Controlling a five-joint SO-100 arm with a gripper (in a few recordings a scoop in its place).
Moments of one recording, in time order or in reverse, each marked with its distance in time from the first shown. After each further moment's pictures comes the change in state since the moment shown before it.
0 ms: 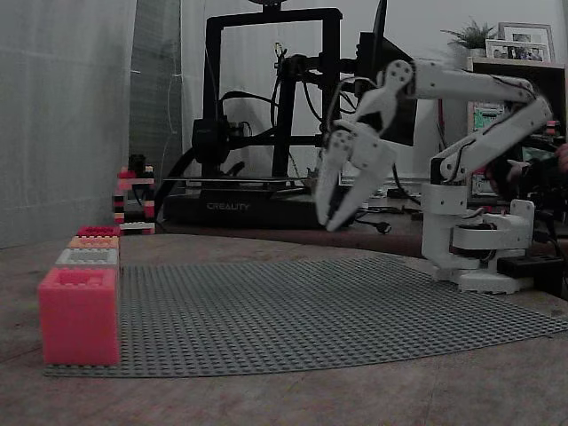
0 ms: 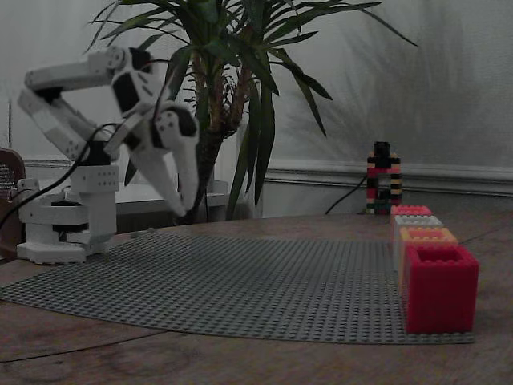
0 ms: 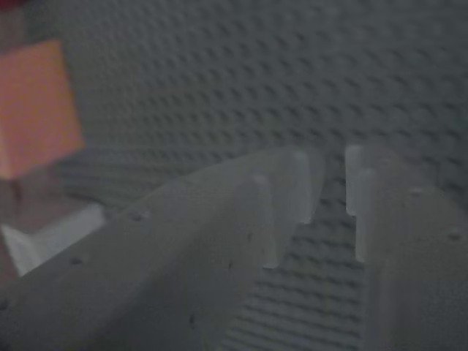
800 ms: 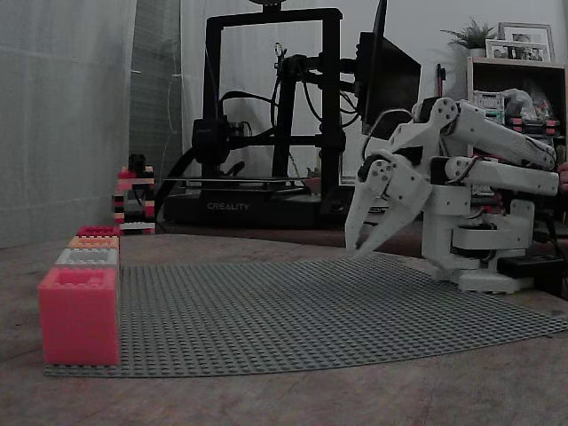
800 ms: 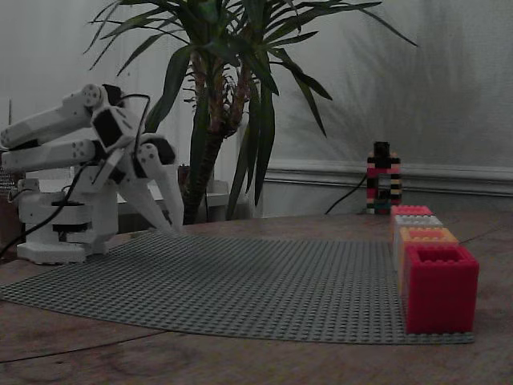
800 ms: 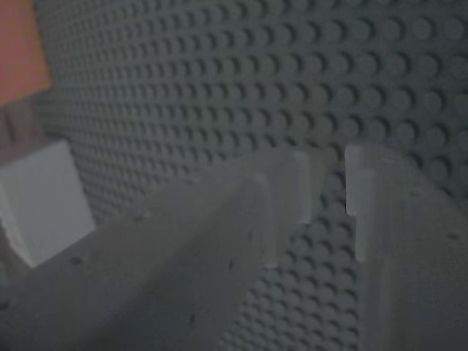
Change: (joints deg) arm -7.9 35.2 22.0 6.6 6.4
